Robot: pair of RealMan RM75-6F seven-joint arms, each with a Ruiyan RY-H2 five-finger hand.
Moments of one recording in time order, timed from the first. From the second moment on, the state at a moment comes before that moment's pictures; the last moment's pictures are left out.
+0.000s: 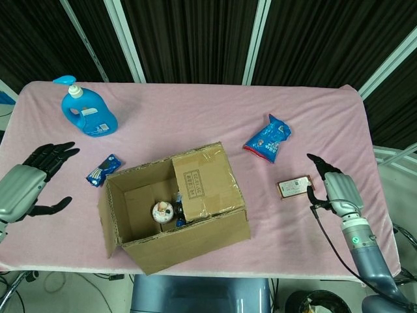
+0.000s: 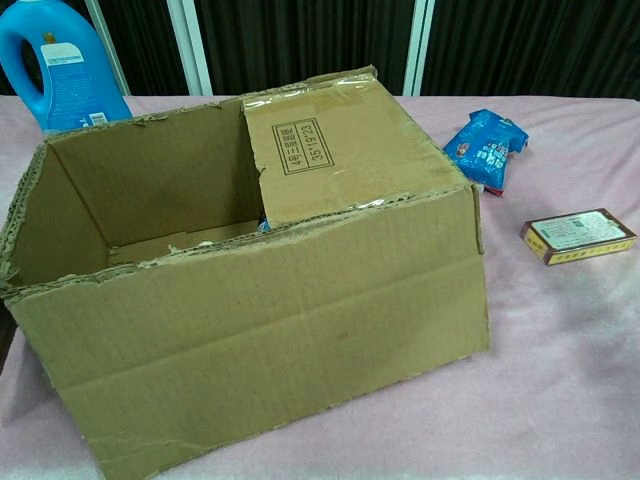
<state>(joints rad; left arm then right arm) -0.32 -0.59 -0.18 -2.04 1.56 1.16 -0.20 0.42 -1.07 0.22 -1.88 -1.12 1.14 -0.06</state>
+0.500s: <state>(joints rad) -0.12 -1.15 -0.13 -1.72 1.47 1.57 0.05 0.56 -0.99 0.26 -1.89 -1.34 1.05 -0.12</state>
